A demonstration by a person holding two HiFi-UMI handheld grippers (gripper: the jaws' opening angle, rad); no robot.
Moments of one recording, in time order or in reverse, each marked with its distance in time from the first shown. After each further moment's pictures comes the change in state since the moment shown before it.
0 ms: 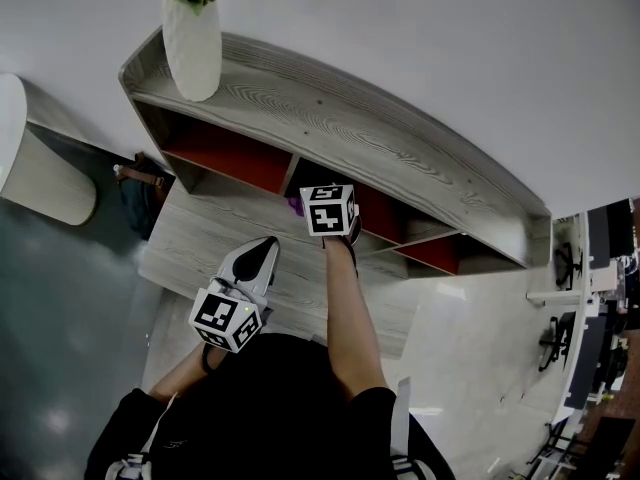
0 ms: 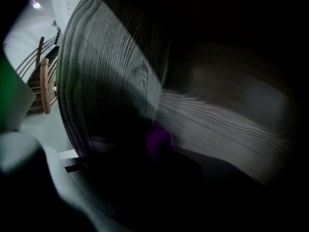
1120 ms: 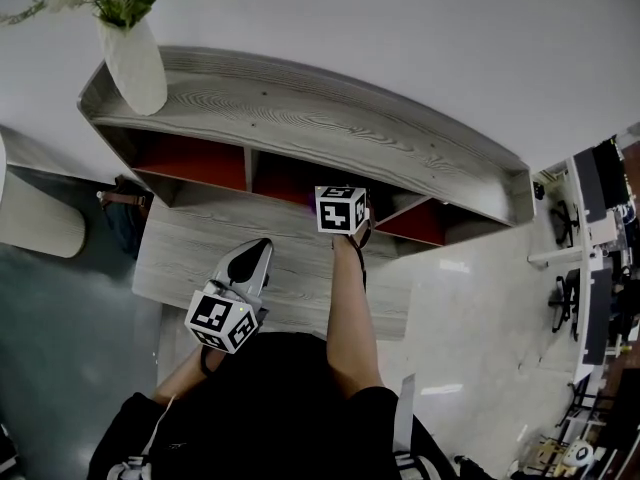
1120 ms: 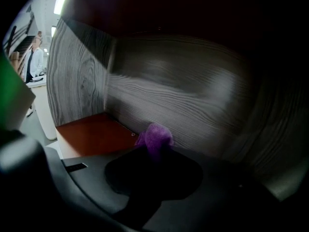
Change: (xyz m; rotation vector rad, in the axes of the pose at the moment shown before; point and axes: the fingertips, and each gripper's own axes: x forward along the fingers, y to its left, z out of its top) left arm 0.014 -0.039 -0.014 0.014 0.052 -0.109; right arm -0.052 -0.103 -0.071 0.118 0.095 -0.276
